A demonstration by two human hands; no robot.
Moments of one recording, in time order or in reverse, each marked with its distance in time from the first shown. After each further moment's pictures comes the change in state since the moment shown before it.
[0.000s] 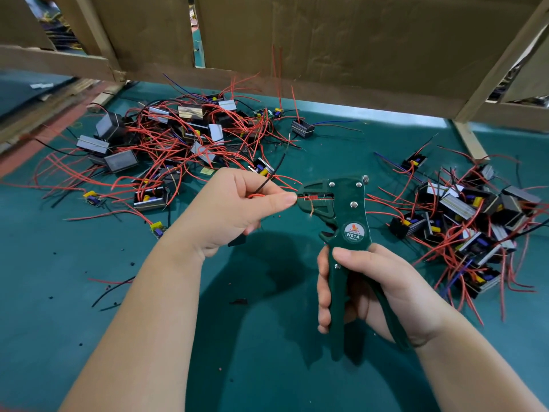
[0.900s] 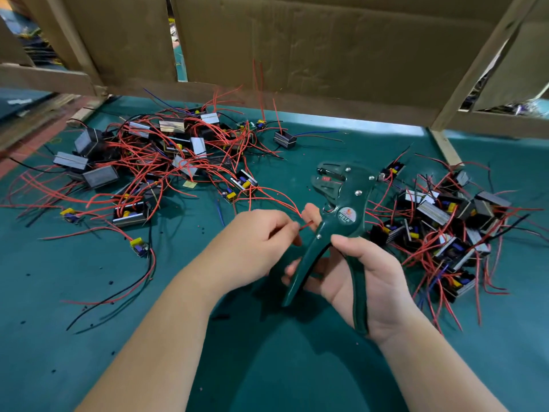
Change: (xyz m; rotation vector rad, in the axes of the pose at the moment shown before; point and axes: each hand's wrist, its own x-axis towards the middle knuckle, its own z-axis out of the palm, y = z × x) left_hand 0.001 -0.012 0.037 0.611 -0.114 -0.003; right_hand 0.019 0.002 0.000 0.347 0.045 -0.260
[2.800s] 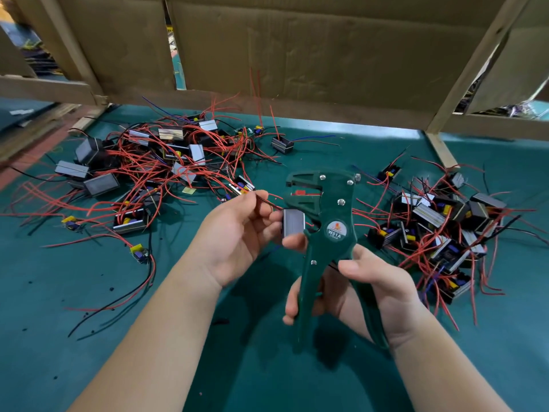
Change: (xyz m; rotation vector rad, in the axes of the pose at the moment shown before) left_hand 0.008 0.014 -0.007 -1.430 0.194 -0.339; right_hand -0.009 -0.012 -0.004 -0.119 -0.293 0.099
